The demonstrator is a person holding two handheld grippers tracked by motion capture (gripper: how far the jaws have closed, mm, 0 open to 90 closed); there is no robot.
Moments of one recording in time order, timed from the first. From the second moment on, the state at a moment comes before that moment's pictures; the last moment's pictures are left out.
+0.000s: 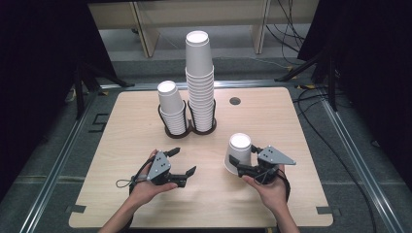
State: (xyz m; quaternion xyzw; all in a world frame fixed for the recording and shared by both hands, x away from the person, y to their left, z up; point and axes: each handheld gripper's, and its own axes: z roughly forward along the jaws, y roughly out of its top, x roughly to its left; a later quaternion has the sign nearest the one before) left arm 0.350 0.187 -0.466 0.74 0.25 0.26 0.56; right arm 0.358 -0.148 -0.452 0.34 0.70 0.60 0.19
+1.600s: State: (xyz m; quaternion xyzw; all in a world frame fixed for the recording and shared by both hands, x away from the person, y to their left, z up) left arm 0.382 0.084 -0.460 0.79 0.20 0.14 0.56; right arm 0.370 -0.131 -0.448 0.32 0.71 0.61 0.17
